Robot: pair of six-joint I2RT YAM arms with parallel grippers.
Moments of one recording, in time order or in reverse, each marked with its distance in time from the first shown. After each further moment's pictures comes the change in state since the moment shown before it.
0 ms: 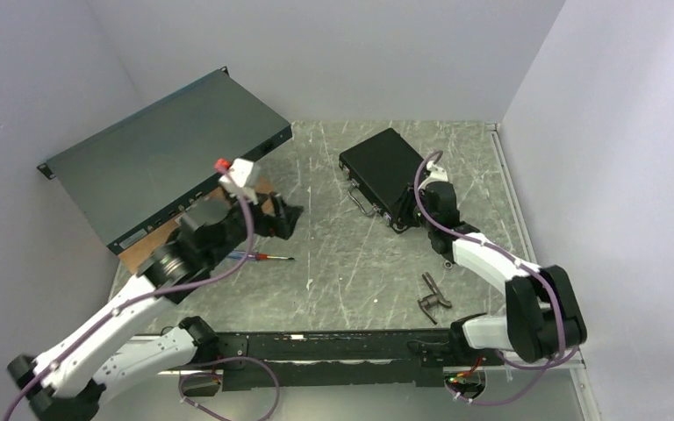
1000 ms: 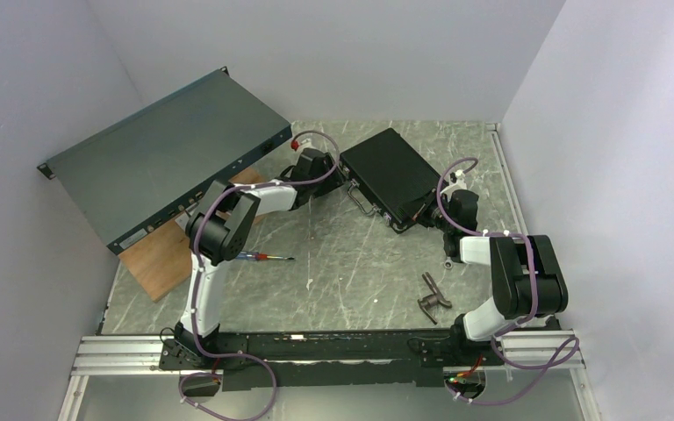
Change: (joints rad) left arm 0.199 1.308 0.486 0.429 0.083 -0.539; right arm -0.248 0.207 -0.118 0.442 -0.336 0.233
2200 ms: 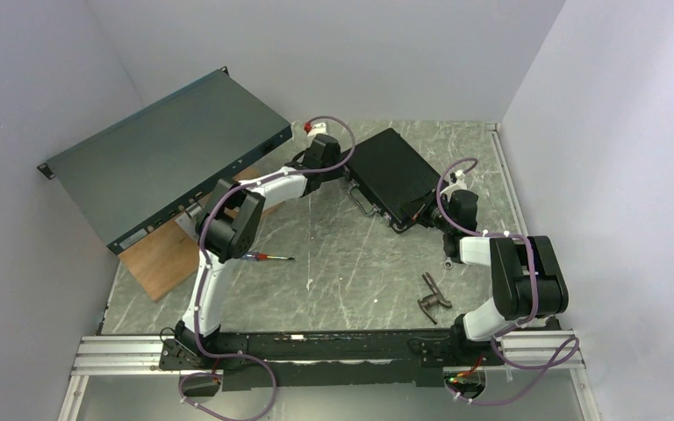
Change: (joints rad) left arm -0.031 0.071 0.262 -0.212 -0.164 0.245; right arm 0.001 -0.006 -0.002 -0.005 0.017 0.000
